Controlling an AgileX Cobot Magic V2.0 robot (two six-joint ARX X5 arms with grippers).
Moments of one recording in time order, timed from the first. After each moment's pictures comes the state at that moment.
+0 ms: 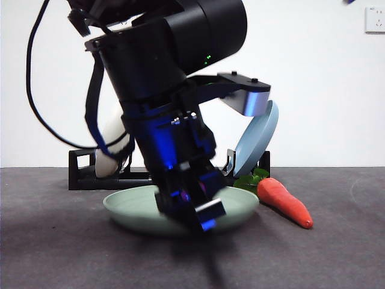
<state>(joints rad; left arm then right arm) -1.00 1.75 0.98 -0.30 -0.22 0.37 0.12 0.94 0.97 -0.91 -0.54 -0.06</state>
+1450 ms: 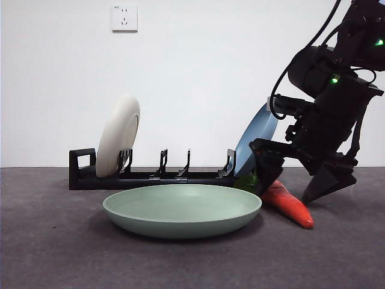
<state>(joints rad) -1.06 0.84 1.11 -0.58 -0.13 -0.07 0.33 1.78 0.97 -0.14 -0.12 0.06</state>
